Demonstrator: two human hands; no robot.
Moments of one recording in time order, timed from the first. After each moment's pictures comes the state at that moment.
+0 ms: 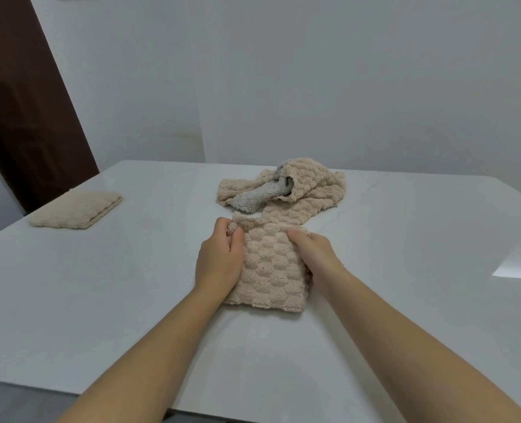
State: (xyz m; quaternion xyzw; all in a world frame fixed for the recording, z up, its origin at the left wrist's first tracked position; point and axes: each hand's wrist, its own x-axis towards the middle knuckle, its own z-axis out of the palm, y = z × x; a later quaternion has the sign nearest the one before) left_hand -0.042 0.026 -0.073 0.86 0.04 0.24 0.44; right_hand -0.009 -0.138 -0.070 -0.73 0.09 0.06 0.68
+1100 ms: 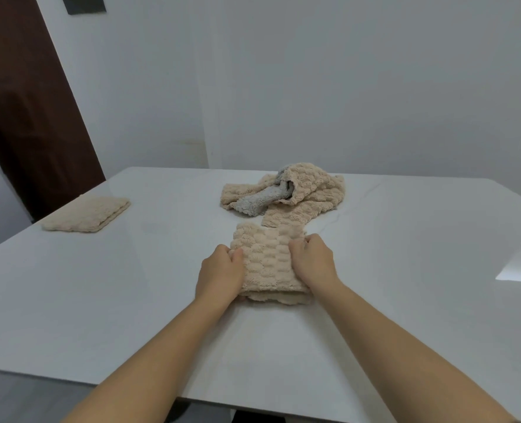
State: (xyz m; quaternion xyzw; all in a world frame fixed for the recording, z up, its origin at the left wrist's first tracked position) left_hand -0.064 0.027 -0.074 0.90 0.16 0.11 0.39; right_hand -0.022 -0.130 -0.076 -0.88 0.08 -0.04 0.47
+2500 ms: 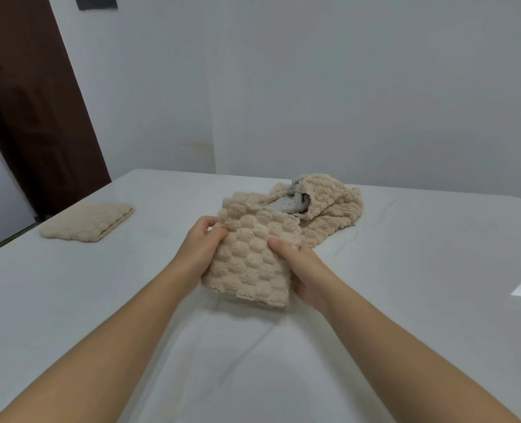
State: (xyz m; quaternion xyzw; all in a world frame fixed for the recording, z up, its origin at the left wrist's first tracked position) left_hand -0.017 0.085 -0.030 0.75 0.10 0.08 0.65; right_hand 0.005 -0.098 -0.060 -0.63 0.01 0.17 0.76
